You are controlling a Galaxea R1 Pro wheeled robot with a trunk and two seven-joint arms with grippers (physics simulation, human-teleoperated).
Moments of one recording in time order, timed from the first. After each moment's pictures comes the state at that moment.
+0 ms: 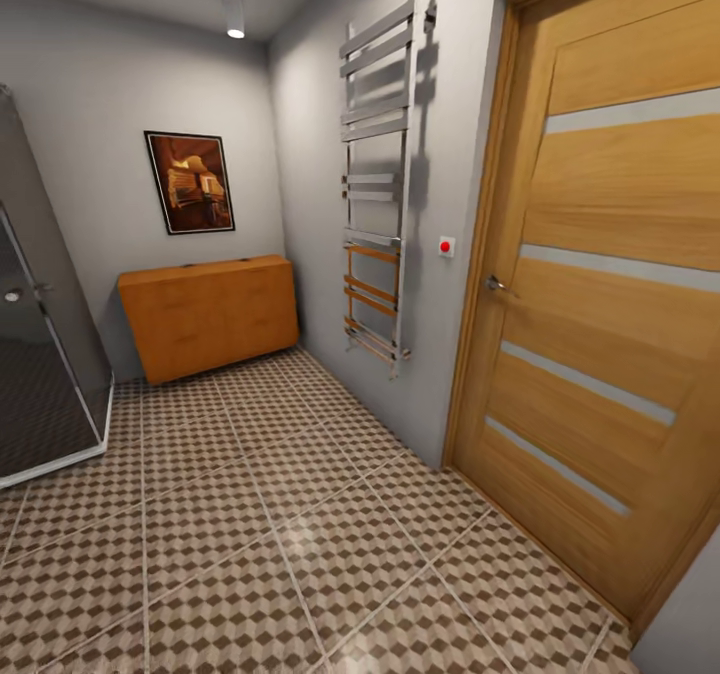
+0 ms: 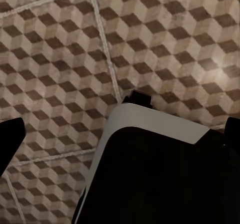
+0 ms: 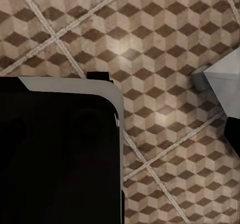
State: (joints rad) left arm -0.21 0.00 -0.03 -0.01 0.34 -0.06 0.20; right arm -0.09 -0.03 -0.18 0.03 0.21 -0.22 -0.09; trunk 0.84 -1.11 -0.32
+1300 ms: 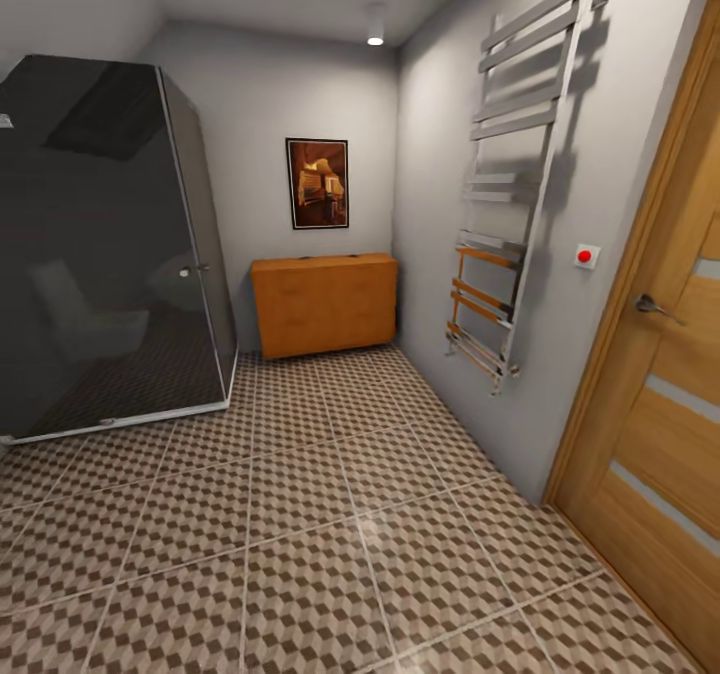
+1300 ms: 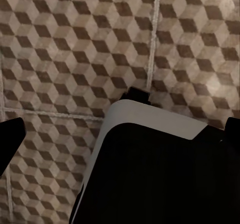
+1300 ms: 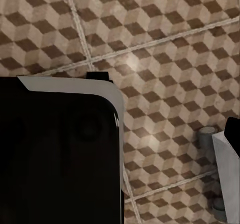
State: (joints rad) left arm -0.21 -0.01 -0.03 -0.01 0.34 -0.05 0.20; right arm -0.09 -0.03 -0.18 0.03 0.21 -0.22 -0.10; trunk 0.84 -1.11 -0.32
